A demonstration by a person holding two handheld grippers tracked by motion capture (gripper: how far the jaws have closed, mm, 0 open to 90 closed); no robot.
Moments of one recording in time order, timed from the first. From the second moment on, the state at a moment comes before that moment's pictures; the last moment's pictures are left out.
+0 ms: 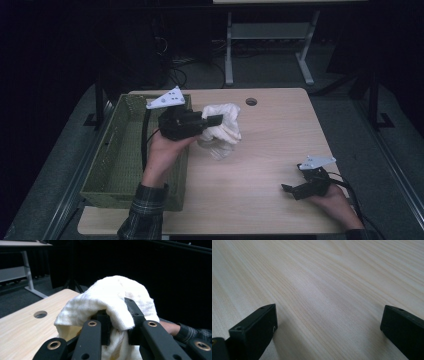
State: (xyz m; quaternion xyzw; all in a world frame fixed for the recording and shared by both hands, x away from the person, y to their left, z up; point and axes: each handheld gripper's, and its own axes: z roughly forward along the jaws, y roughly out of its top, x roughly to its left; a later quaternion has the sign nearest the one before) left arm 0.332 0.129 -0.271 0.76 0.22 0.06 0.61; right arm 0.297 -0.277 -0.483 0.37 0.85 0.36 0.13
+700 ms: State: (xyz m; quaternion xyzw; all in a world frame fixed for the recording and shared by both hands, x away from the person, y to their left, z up) left arm 0.335 0.080 -0.306 0.79 0.21 0.05 0.57; right arm 0.297 -0.277 -0.483 0.37 0.85 0.36 0.13
